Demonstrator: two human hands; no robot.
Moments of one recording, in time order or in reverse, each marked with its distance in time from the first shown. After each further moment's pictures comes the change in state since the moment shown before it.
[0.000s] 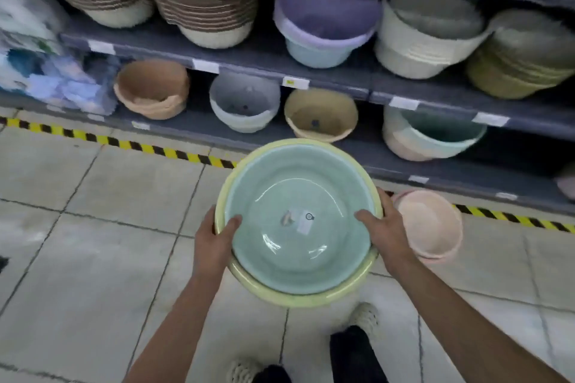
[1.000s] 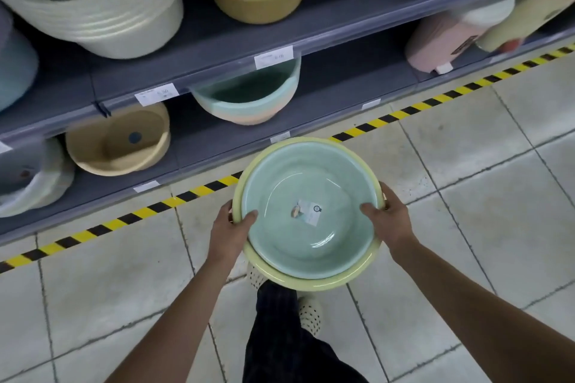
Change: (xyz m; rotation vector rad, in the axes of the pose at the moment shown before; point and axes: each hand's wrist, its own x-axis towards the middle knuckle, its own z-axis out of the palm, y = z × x) left_hand -0.005 -0.100 0.577 0.632 -0.514 -0.078; right_hand 0.192 0.229 -0.460 0.127 0.463 0.390
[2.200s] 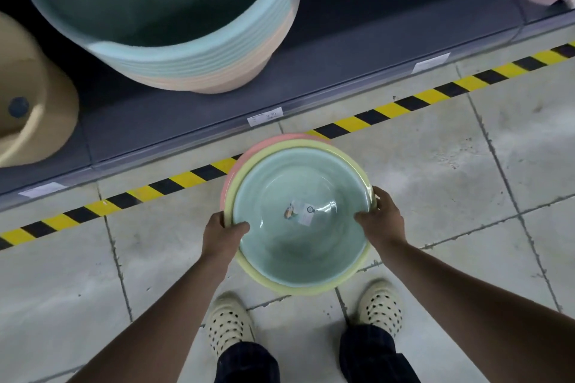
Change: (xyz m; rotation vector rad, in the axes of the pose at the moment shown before) left_hand 0.320 -0.140 0.199 0.075 0.061 -0.299; right_hand 0.364 0.167 0.140 -0.293 -0.055 0.136
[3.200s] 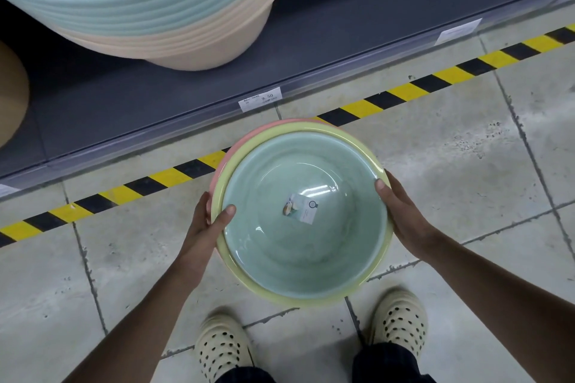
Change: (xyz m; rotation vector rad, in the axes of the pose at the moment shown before) left_hand 0.066 -0.036 -0.002 -0.284 -0.332 0.239; right_hand 0.079 0.050 0.021 0.453 -0.443 -0.114
